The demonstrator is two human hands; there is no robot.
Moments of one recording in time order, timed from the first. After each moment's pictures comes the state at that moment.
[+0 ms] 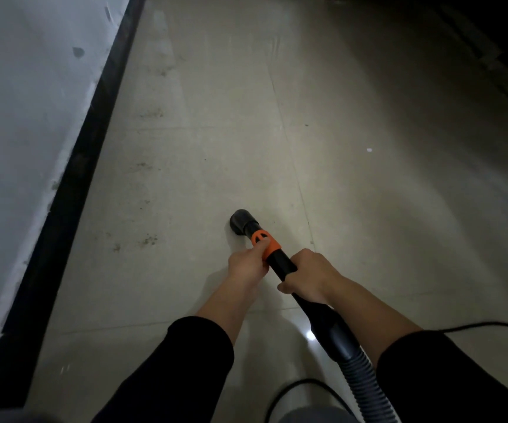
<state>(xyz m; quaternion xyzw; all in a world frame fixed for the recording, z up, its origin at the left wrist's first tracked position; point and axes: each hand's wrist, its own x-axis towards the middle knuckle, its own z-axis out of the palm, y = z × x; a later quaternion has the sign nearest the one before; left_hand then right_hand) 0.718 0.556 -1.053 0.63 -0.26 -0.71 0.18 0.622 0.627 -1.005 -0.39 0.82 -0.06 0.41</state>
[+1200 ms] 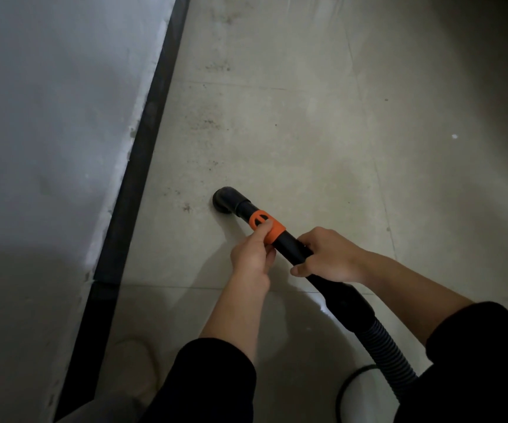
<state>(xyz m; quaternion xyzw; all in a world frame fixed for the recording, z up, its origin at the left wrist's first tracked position) 0.859 0.511 -1.062 0.59 -0.04 -0.75 0.29 0.734 0.550 -1.016 -0.52 0.74 0.02 0.43</state>
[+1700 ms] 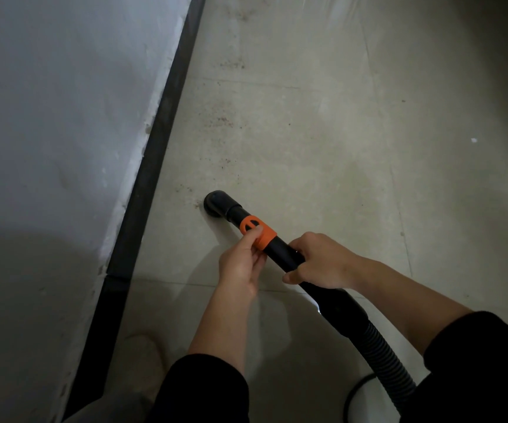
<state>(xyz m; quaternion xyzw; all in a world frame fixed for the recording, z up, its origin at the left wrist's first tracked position) 0.897 0.509 -1.066 0.57 -0.04 -0.75 0.32 0.760 0.540 -1.023 -0.58 0.70 0.04 0.42</state>
